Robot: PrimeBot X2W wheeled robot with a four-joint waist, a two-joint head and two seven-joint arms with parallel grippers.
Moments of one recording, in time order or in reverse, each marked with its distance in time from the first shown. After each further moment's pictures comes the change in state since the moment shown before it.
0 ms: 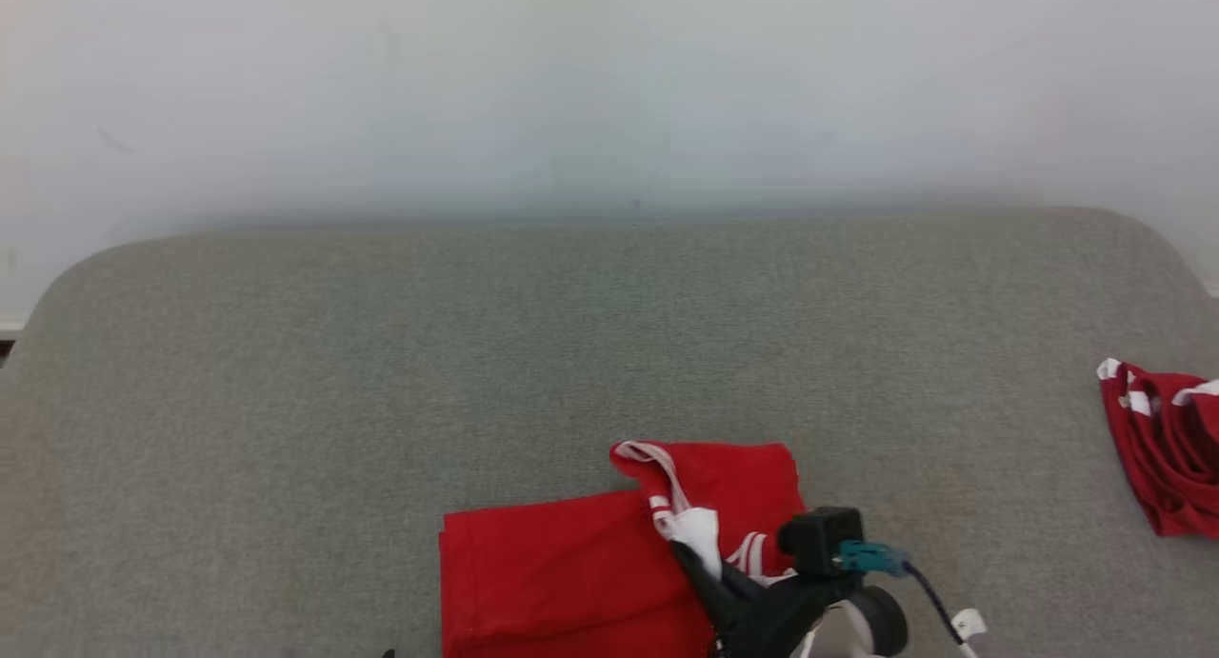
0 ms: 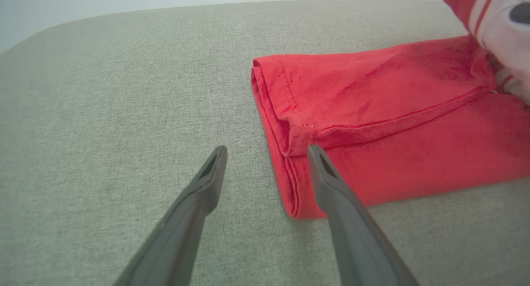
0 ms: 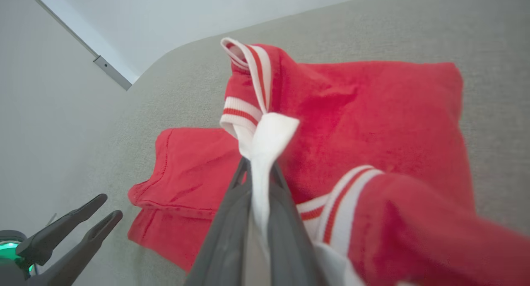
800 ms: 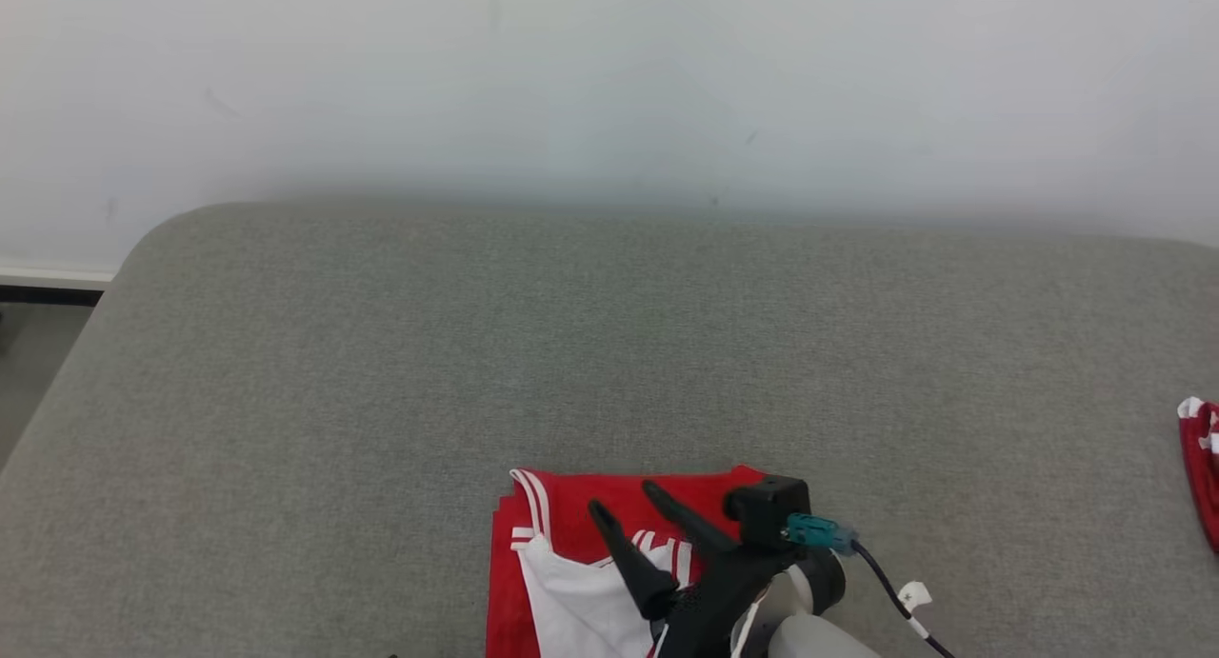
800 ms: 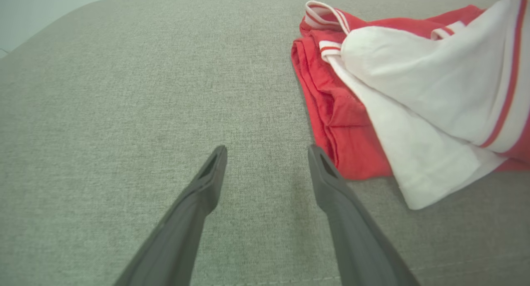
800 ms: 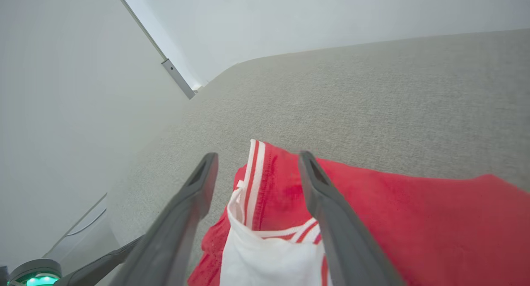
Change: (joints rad) left arm -0.005 0.000 -0.022 0.025 -0.005 0.008 0.000; right arm -0.209 0.029 0.268 0.228 0.164 0.000 -0.247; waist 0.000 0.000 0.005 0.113
